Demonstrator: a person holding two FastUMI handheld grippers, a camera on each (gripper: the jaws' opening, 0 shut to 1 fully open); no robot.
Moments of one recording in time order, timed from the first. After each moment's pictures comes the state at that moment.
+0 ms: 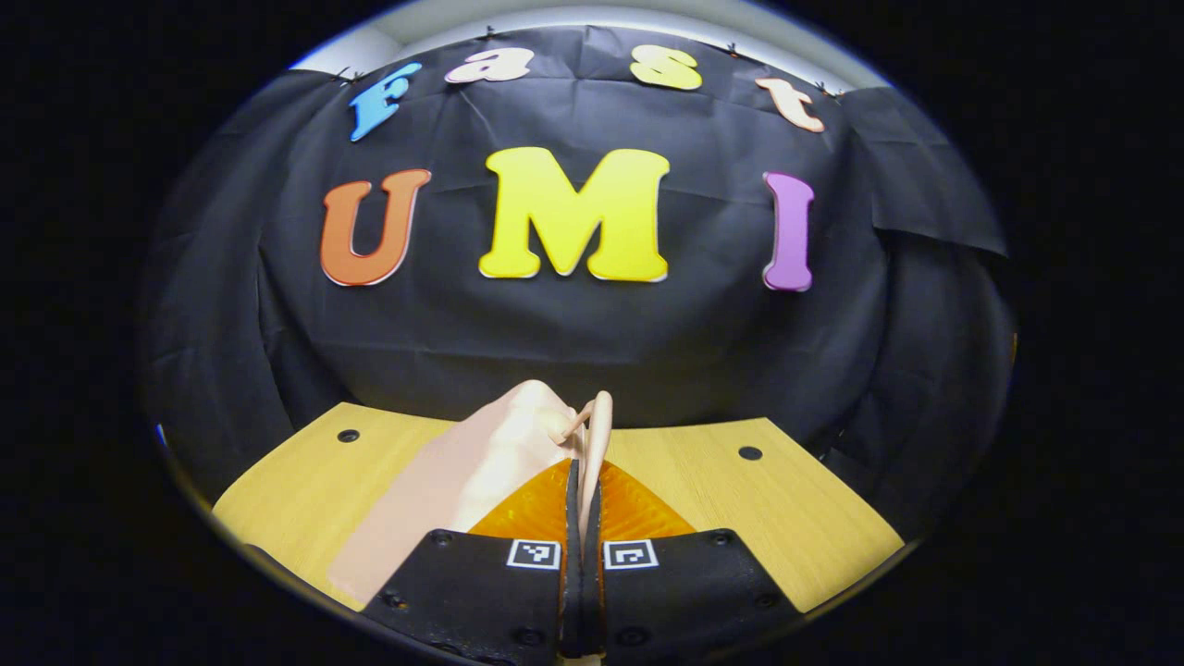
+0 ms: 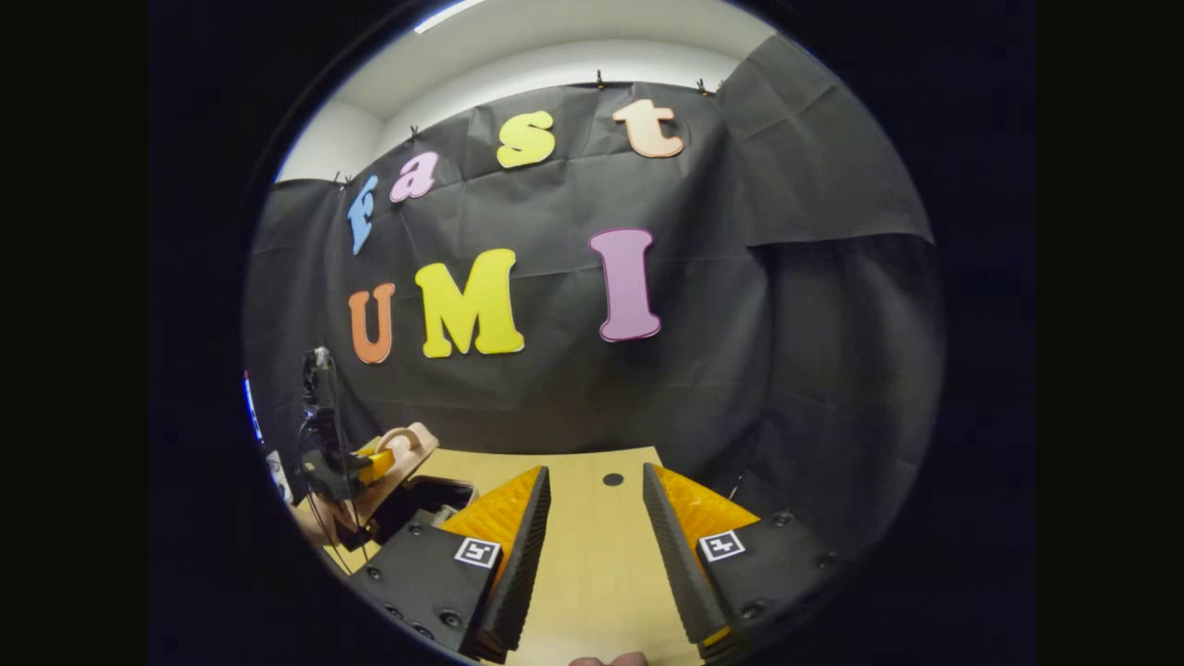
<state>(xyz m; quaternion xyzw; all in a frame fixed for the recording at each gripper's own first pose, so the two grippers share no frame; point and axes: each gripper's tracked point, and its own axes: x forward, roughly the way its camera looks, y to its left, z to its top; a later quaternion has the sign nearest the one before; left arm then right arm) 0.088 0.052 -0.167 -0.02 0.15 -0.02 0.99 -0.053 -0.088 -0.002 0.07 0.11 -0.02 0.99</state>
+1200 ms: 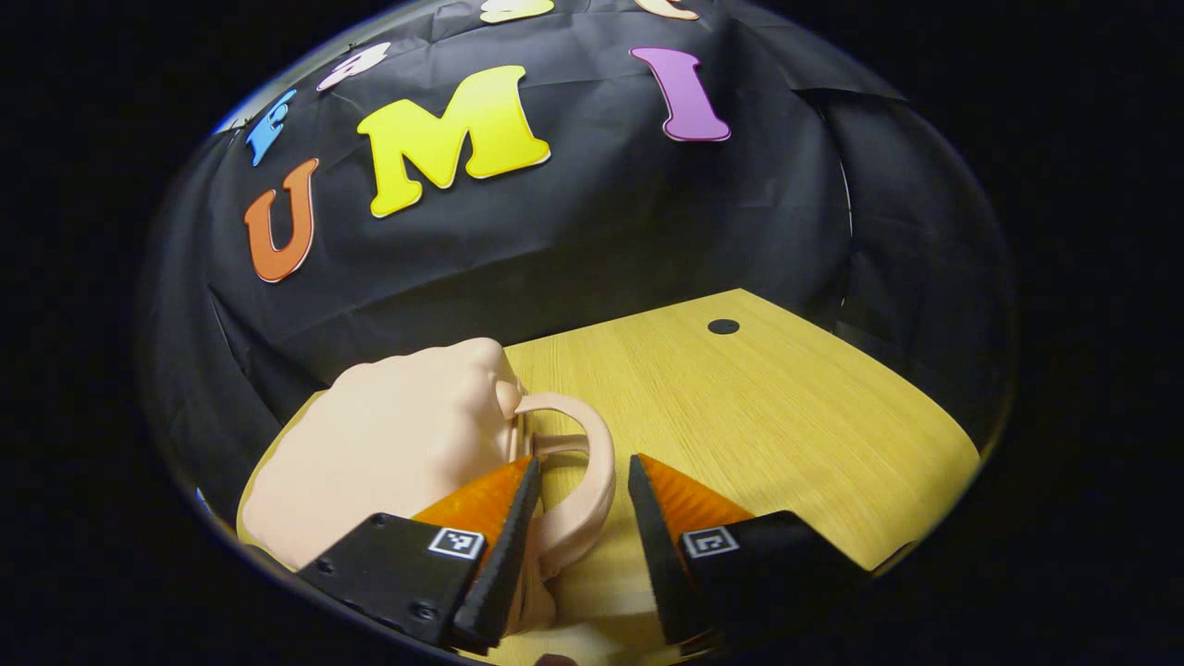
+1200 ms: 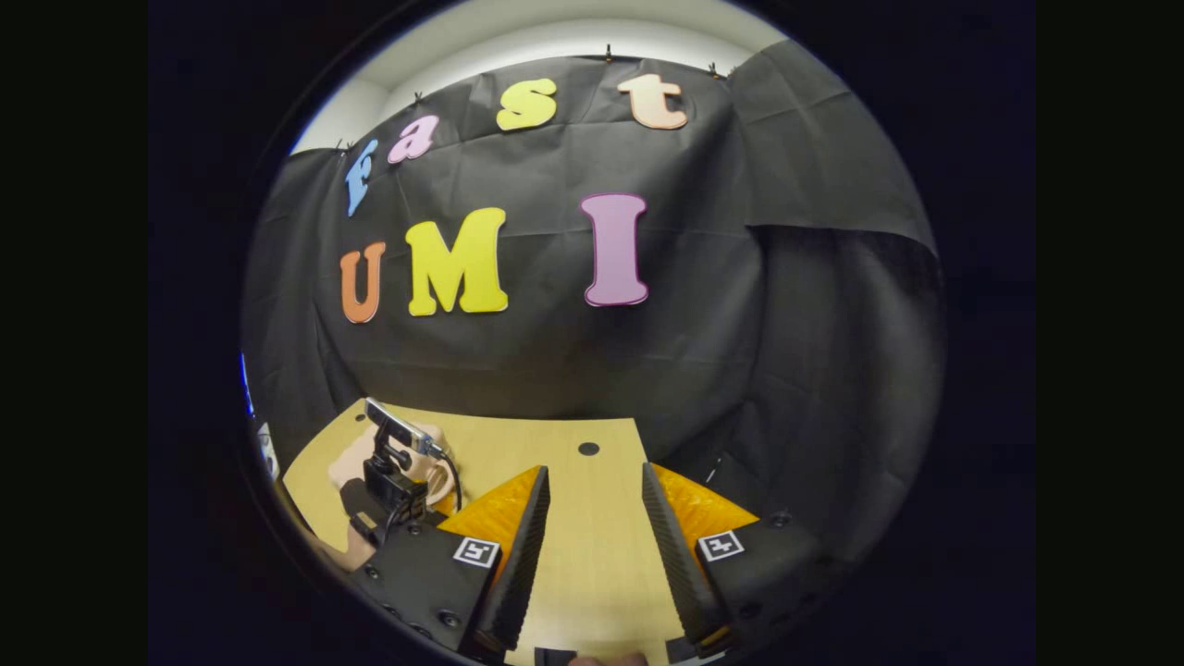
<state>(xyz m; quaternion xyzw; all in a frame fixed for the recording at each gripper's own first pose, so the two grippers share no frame) 0.074 -0.048 -0.290 0.10 0.24 -0.05 0.97 -0.051 -0.104 -0.032 0.04 0.17 -0.01 0.99</state>
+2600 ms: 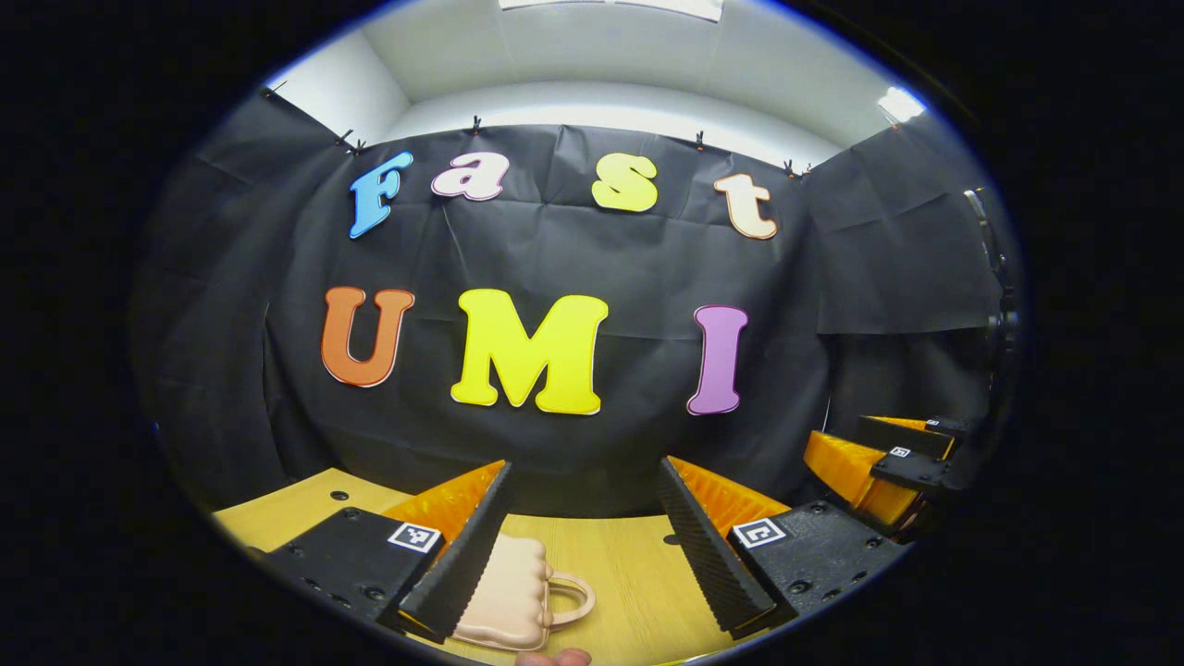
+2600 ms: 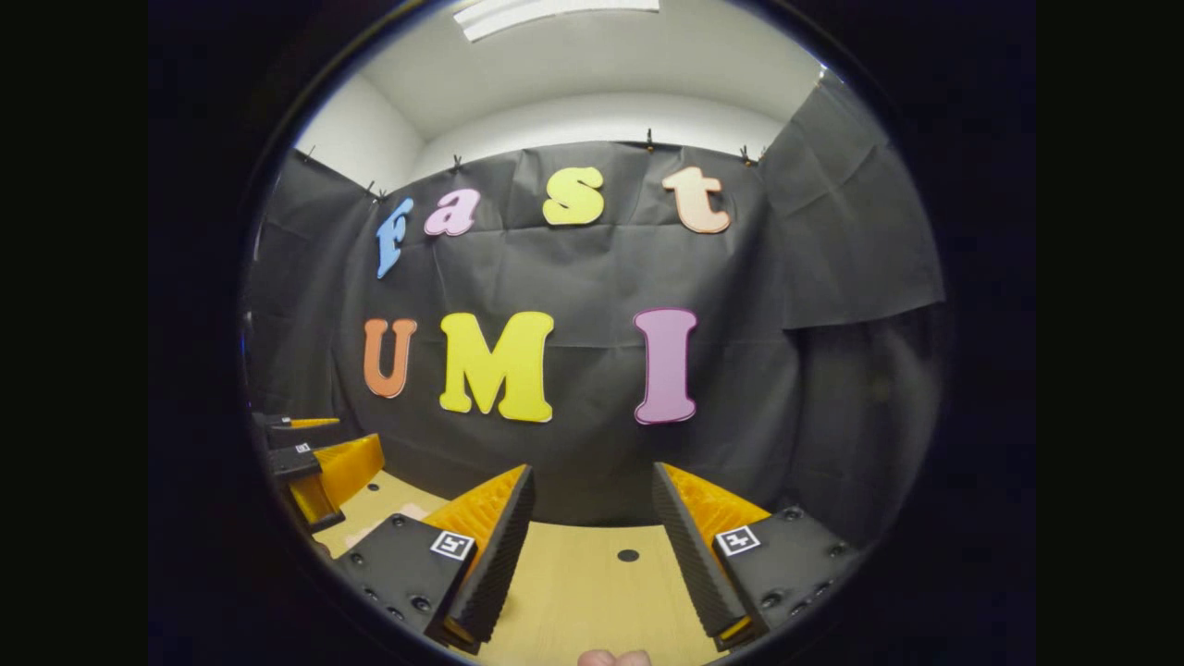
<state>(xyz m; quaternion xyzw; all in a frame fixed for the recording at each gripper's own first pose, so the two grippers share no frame) 0.010 0.000 0.022 -0.06 -0.02 -0.04 1.00 0.002 -0.022 0.074 0.02 -0.02 0.01 1.00</state>
